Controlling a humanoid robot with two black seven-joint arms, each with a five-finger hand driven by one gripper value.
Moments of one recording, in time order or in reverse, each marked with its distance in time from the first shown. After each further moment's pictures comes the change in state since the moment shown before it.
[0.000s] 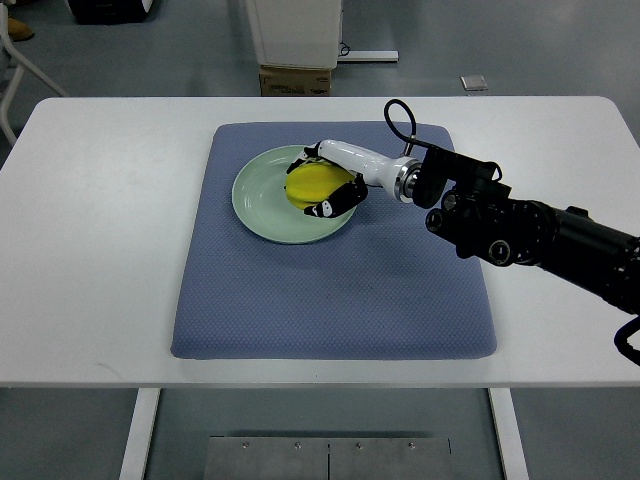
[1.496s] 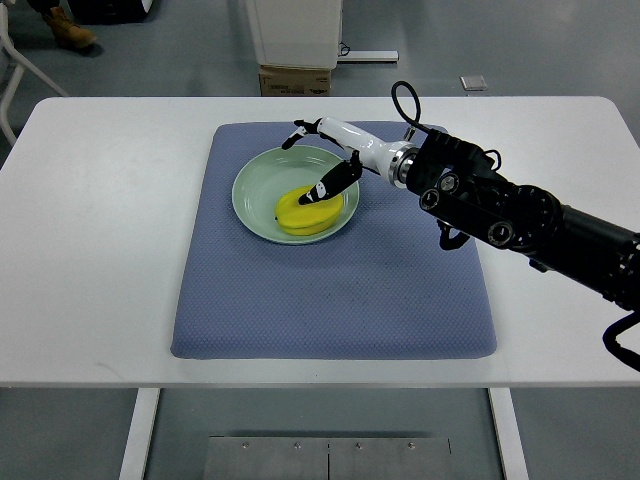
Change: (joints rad) left arm 0.000 0.000 0.000 0.000 0.000 0.001 0.000; right arm -0.020 0.000 0.177 0.019 0.136 -0.001 -0.134
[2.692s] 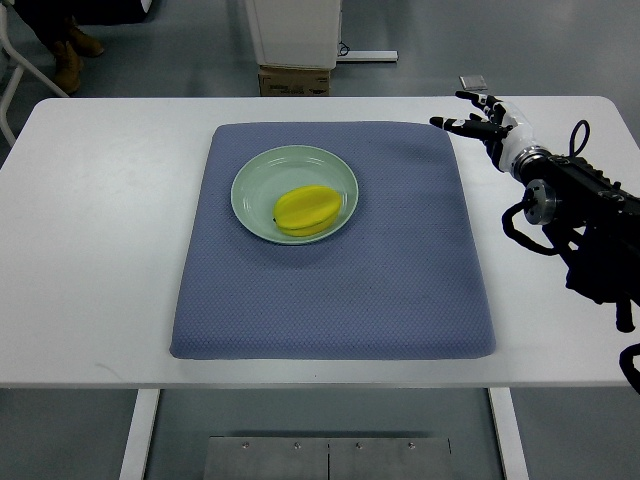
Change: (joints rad) left arm 0.000 0.000 0.000 0.000 0.000 0.000 0.000; right arm -0.142 -0.086 0.360 -0.278 0.608 -0.056 -0.024
